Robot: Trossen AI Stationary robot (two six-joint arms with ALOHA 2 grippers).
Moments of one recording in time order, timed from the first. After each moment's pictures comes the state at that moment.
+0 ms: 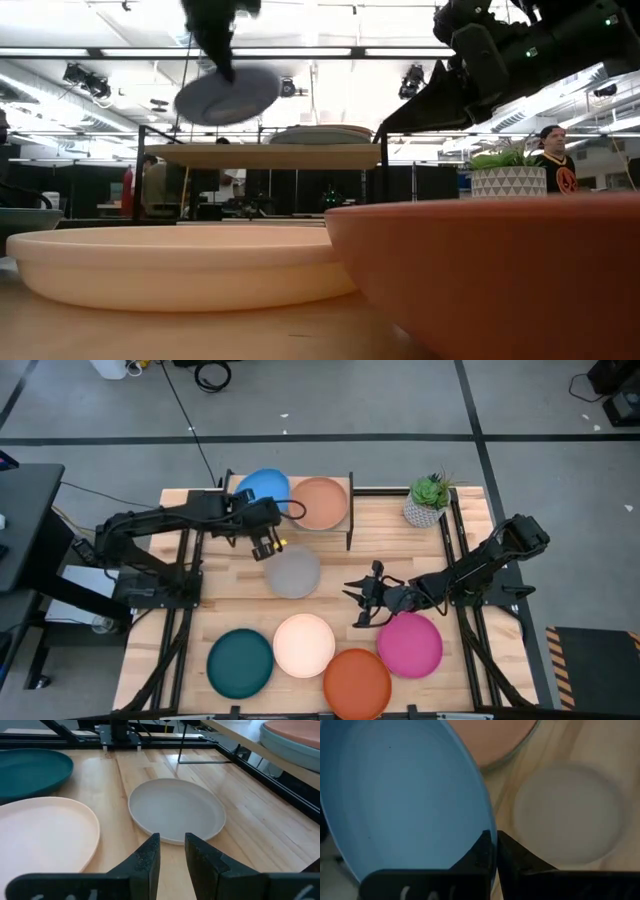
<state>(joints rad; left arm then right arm) 0.18 1.42 1.45 -1.17 -0.42 -0.06 0.36 1.52 0.56 0.53 0.66 0.16</state>
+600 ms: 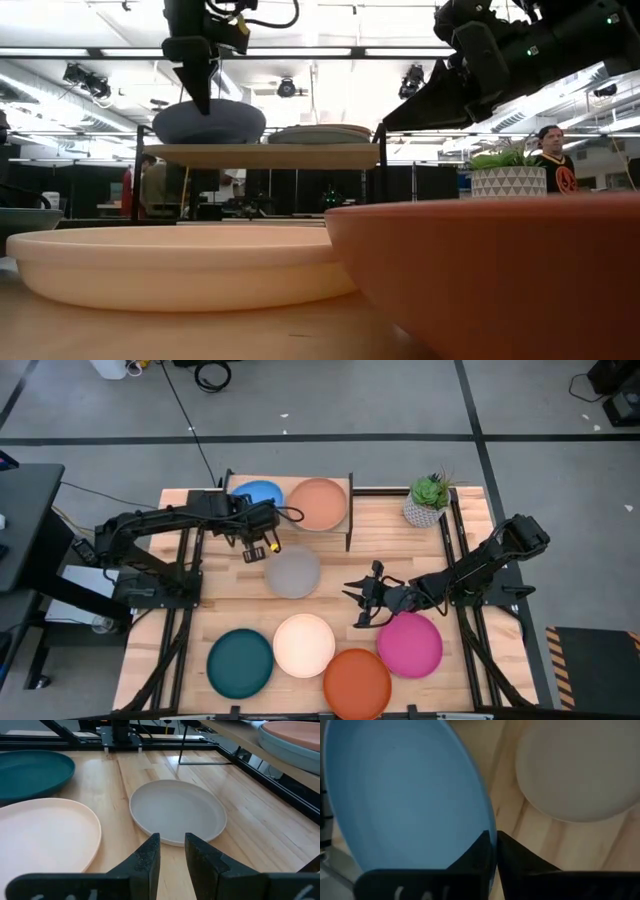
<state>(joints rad) 0.25 1.42 1.33 -1.20 -0.36 0.06 0.36 1.52 0.56 0.54 0.66 0.16</state>
